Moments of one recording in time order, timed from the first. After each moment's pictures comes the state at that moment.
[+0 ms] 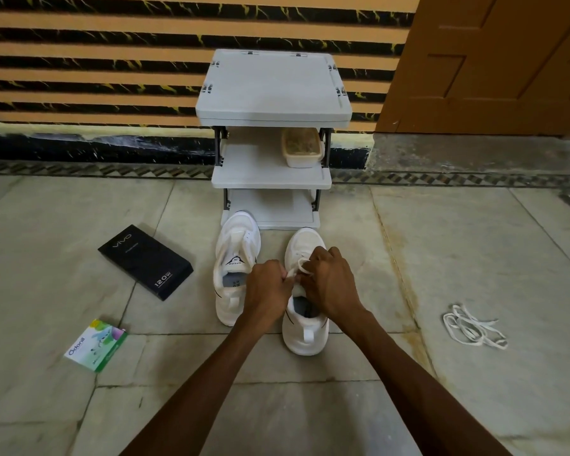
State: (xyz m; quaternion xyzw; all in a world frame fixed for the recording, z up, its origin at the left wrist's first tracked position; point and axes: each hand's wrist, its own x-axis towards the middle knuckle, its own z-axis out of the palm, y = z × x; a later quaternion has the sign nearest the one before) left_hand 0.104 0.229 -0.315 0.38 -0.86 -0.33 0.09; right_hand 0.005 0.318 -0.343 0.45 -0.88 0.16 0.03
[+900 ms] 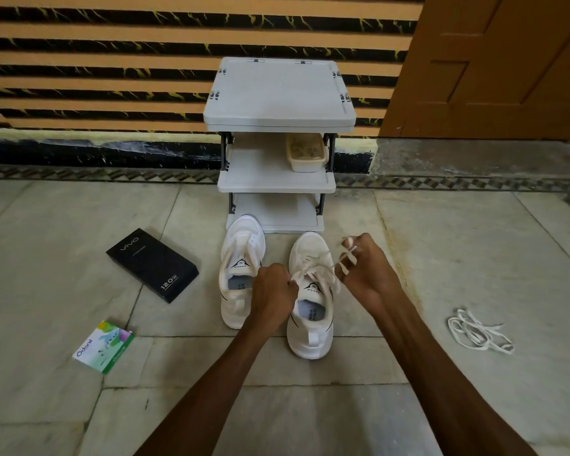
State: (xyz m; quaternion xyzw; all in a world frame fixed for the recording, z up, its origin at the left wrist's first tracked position) left_hand 0.103 0.228 -0.317 0.39 -0.86 -0.32 0.07; right_hand -0.024 0.340 -0.297 -0.04 -0.48 0.78 -0.41
